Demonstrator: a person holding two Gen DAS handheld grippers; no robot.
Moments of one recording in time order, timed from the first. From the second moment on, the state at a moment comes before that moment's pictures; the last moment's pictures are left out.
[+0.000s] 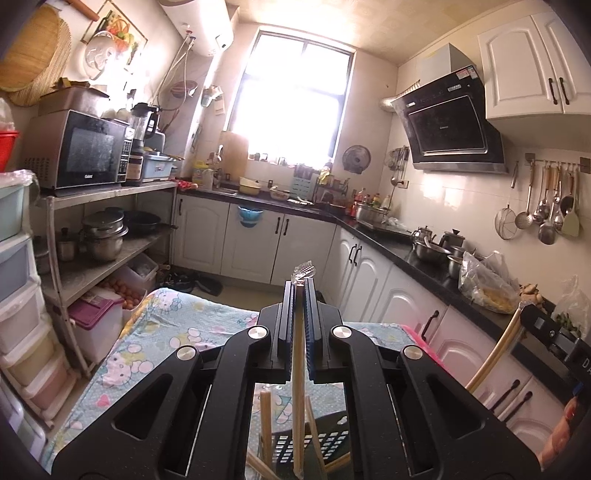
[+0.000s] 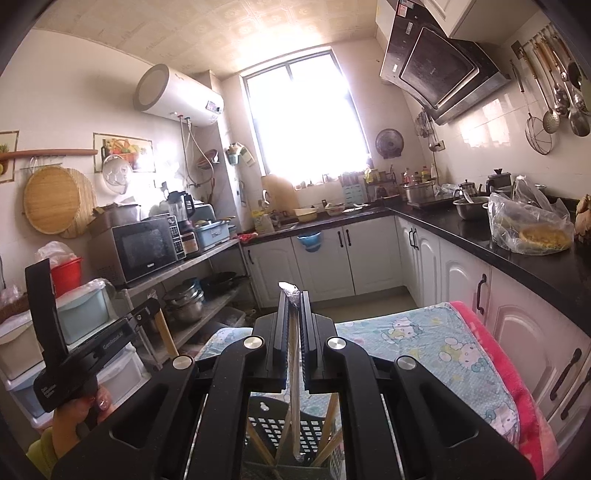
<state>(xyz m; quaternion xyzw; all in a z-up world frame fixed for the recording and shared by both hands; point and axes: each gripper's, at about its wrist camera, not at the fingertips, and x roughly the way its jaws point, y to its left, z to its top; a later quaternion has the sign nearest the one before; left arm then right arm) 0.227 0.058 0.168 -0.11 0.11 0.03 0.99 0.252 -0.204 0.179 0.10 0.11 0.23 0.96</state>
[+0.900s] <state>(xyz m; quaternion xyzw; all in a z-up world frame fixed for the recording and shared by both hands) 0.248 0.045 0.106 -0.10 0.16 0.01 0.98 0.280 -0.181 0.109 0.10 0.16 0.23 0.96</state>
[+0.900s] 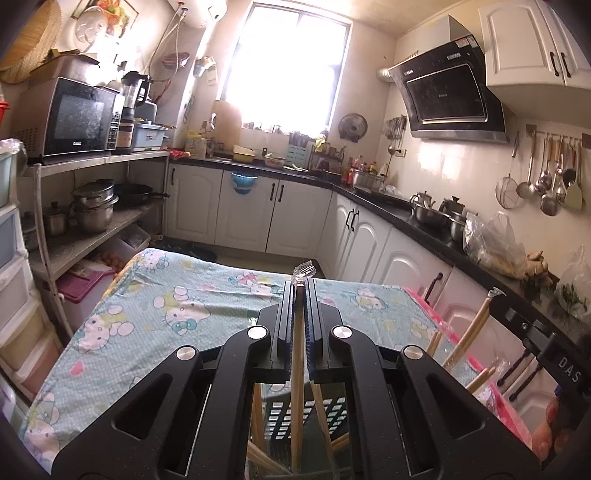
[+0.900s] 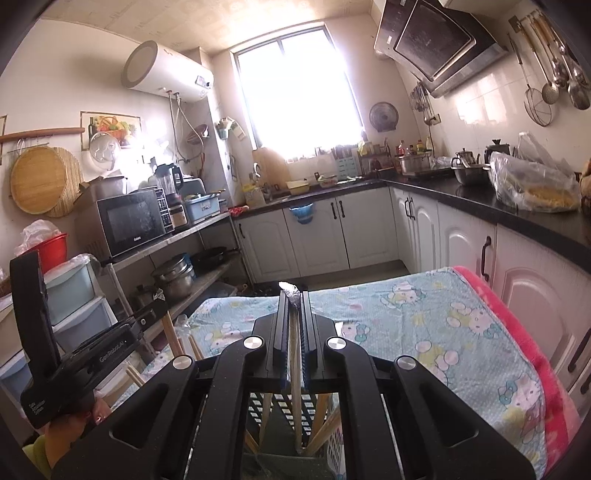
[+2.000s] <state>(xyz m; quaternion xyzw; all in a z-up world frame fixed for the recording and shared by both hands) 0.219 0.036 0.086 -0.10 0.20 -0.03 0.97 0.247 -0.185 0.086 0.09 0.21 0.23 0.95</state>
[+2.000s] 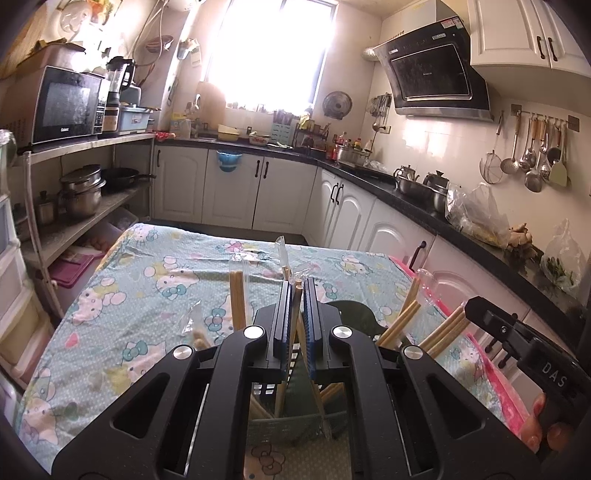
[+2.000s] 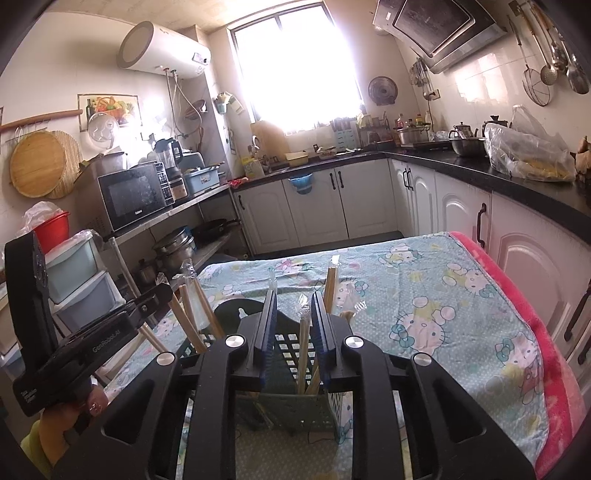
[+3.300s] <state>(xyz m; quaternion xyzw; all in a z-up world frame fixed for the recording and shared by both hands) 0.154 0.032 0.076 -0.10 0.24 -0.06 0.96 0.192 -0.209 0.060 0.04 0.23 0.22 0.95</state>
